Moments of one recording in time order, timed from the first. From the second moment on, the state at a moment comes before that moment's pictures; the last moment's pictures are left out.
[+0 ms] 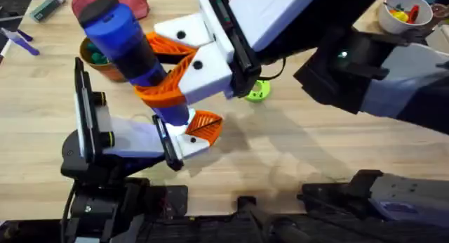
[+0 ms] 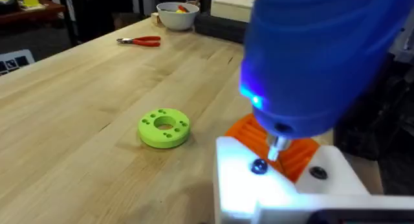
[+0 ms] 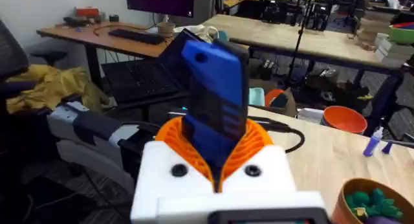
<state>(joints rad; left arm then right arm) -0.06 0.01 0.01 -0.12 1.10 0.02 0.77 1.39 0.97 0.60 -1.14 0.02</state>
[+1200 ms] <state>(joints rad) -0.06 0.01 0.01 -0.12 1.10 0.02 0.75 1.41 0.97 0.59 -1.16 -0.01</state>
